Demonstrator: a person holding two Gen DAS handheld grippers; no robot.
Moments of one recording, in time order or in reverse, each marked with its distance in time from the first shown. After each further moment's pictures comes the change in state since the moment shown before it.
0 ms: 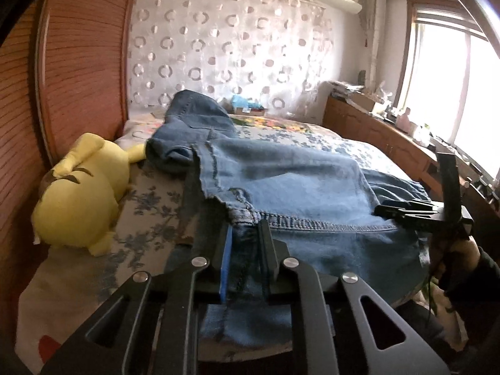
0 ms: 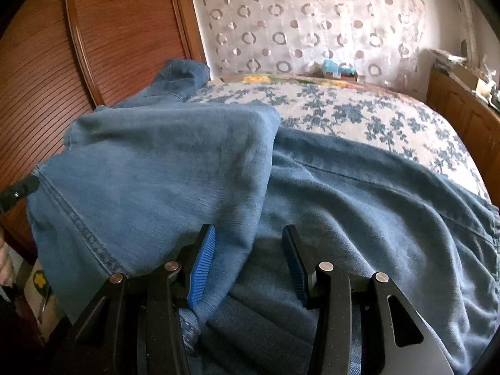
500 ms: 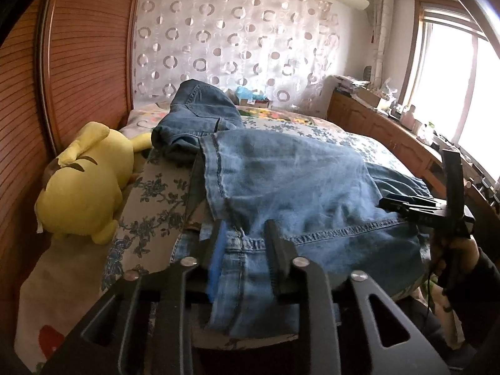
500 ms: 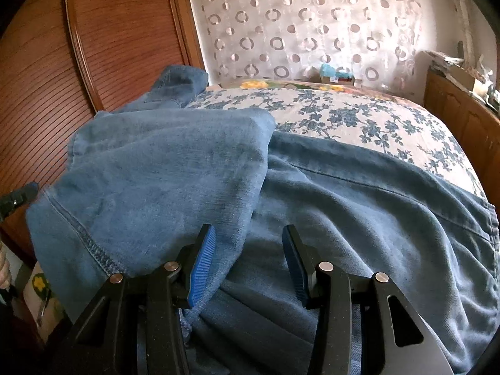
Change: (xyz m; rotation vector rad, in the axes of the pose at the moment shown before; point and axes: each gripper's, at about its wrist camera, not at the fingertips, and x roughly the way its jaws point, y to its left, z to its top) left arm 0.001 0.002 -0.005 -0.025 0.043 0.002; right arm -0.002 -0.006 -0.008 0.008 -0.016 -0.002
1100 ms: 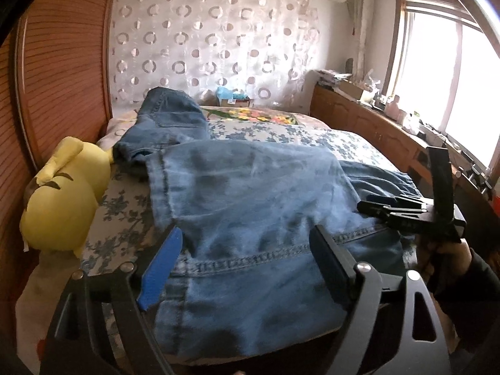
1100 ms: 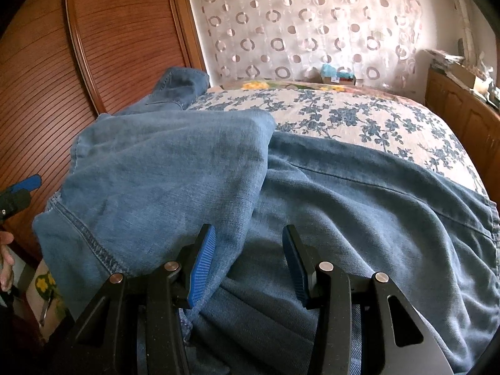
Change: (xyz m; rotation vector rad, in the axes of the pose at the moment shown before) left arm 0.017 -0.041 0.015 0.068 0.004 -0.057; right arm 0.001 0.000 -0.001 0.014 -0.010 0.011
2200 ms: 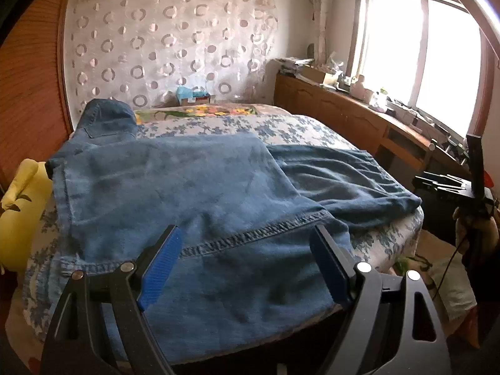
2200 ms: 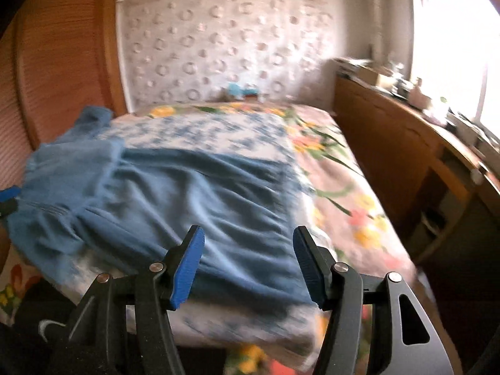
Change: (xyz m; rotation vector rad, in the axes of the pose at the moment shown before) left arm 0.016 -0.090 -0.008 0.116 0.035 -0.114; right arm -0.155 -0.127 -0.089 0.124 -0.075 -0.398
